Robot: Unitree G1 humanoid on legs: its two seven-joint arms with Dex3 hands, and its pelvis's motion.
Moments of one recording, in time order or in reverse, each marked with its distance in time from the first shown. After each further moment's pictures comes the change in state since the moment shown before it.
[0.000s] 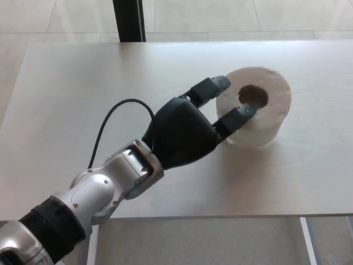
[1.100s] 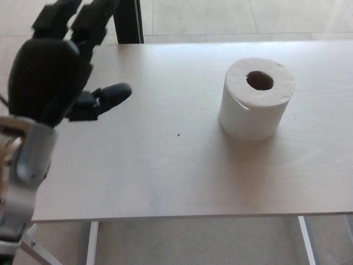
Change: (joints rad) left_arm 0.421 0.018 0.771 -0.424 -0.439 0.000 -0.238; right_arm 0.272 0.147 -0.218 0.048 0.126 -0.139 0.000
